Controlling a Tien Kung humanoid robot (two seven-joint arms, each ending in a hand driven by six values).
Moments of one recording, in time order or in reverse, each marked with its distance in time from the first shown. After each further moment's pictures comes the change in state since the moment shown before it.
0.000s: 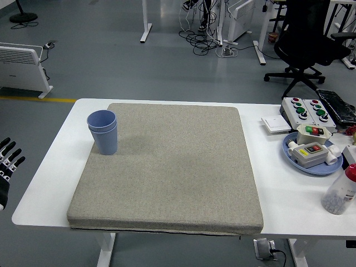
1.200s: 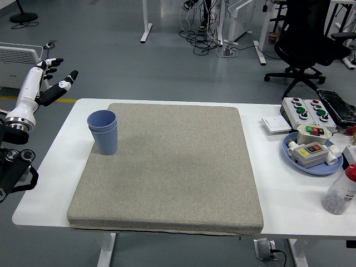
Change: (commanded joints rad) left arm -0.669 0.185 0.400 0.473 0.532 0.186 0.010; right arm -0.021 0.010 -0.004 0.001 0.024 0.003 -0.002
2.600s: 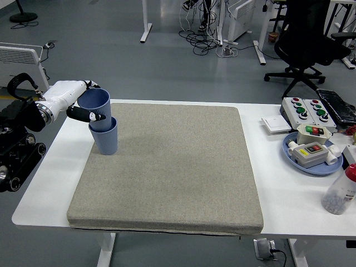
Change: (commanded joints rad) left arm -0.294 0.031 0.253 0.292 0.739 -0.334 0.006; right arm 0.000 0.001 0.009 0.001 -0.011 0.005 -0.007
